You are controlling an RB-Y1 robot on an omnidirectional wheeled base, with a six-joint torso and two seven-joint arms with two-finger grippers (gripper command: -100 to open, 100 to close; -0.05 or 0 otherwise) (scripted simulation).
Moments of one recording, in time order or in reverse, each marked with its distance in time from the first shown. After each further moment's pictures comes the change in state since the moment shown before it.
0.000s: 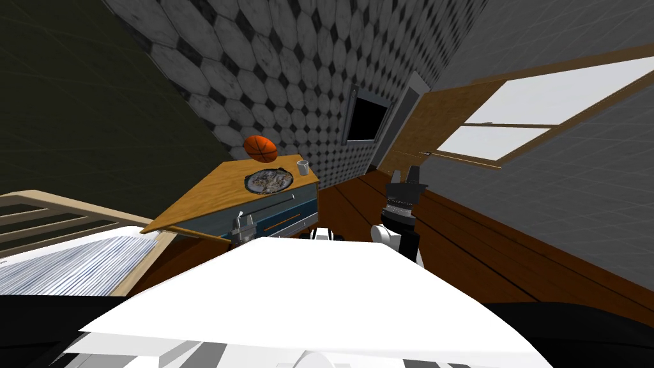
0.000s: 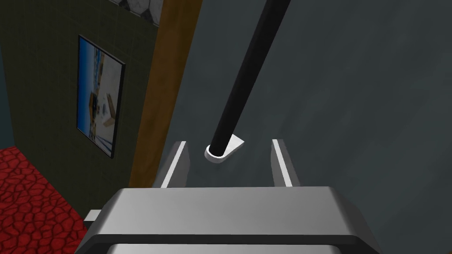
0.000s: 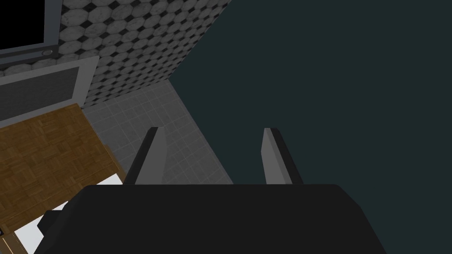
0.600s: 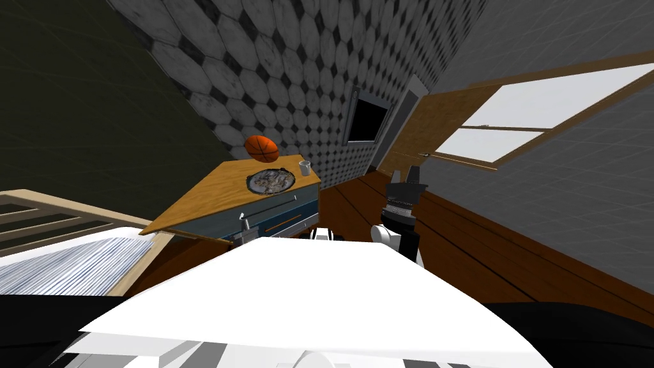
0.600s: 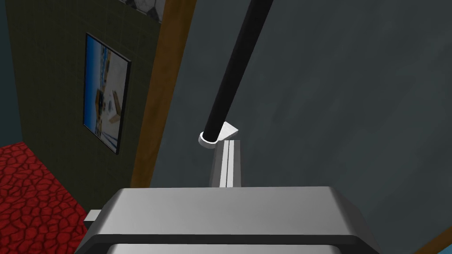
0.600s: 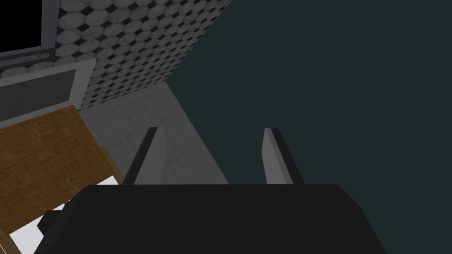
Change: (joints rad) left arm 0.003 -0.035 -0.014 0.055 -0.012 -0.092 -0.016; right arm 0.000 0.000 0.000 0.000 0.000 0.000 0.000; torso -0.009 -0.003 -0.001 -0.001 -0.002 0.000
